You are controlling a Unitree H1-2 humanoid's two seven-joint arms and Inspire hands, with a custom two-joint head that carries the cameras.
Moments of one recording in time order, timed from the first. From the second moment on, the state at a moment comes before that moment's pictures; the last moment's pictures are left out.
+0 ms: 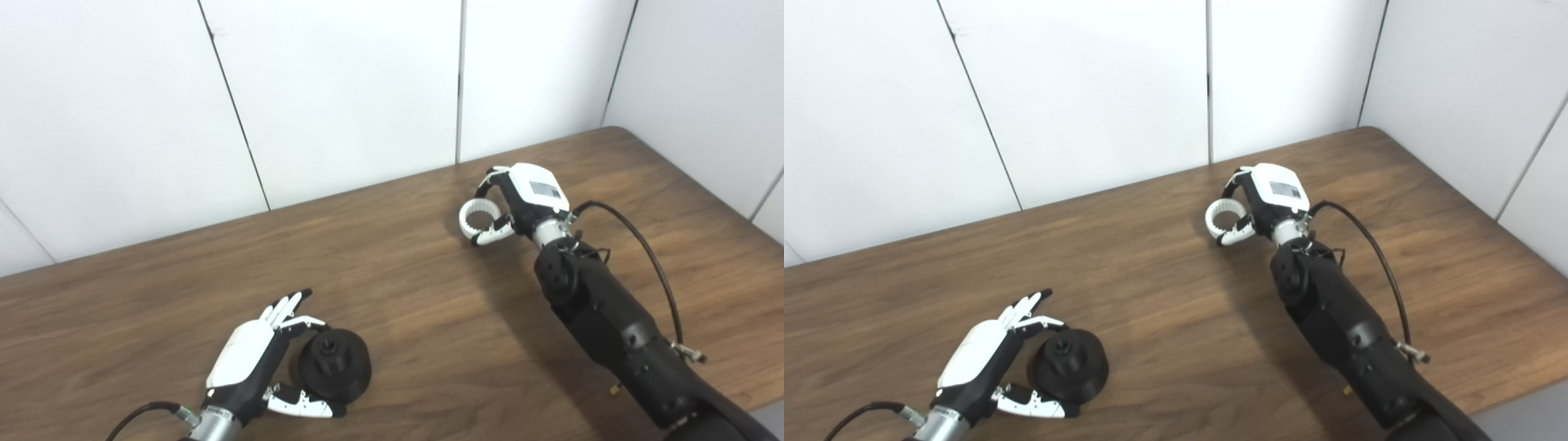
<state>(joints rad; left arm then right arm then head) -0.19 0.27 -0.36 -0.01 0.65 -0.07 -0.16 -0.44 -0.44 0.19 0.13 -0.77 0.34 -0.06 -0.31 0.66</state>
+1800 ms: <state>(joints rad) -0.20 0.25 -0.36 -0.01 0.67 -0.02 -0.16 0.06 -0.26 0.13 -0.58 -0.83 0.22 0.06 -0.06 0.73</state>
